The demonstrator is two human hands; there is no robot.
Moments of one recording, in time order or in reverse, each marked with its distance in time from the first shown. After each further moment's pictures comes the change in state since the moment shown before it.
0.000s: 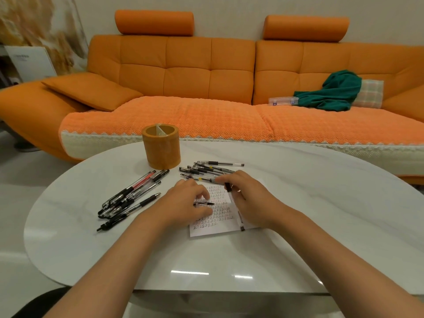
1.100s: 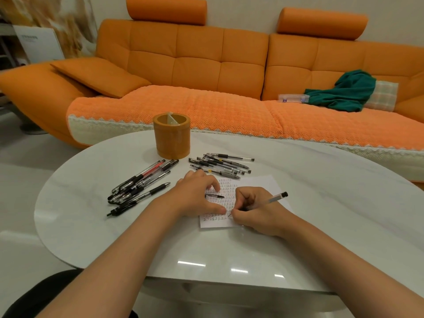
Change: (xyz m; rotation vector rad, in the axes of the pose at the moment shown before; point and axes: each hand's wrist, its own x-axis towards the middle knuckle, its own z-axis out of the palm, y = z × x) left_hand 0.001 0.003 -0.001 -0.029 -0.055 -0.057; right_hand -0.016 -0.003 0.024 0.482 -0.086 0.144
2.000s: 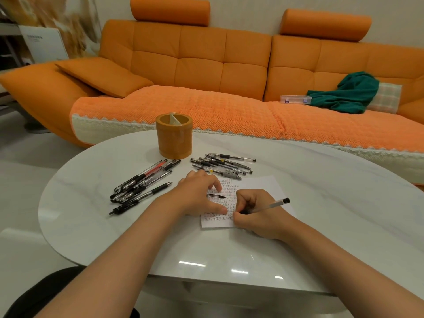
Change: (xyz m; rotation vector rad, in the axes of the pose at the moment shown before) left_hand 0.002 0.000 0.001 -0.002 -0.013 -0.015; right_hand -0.003 0.001 0.002 -0.071 0.015 -0.026
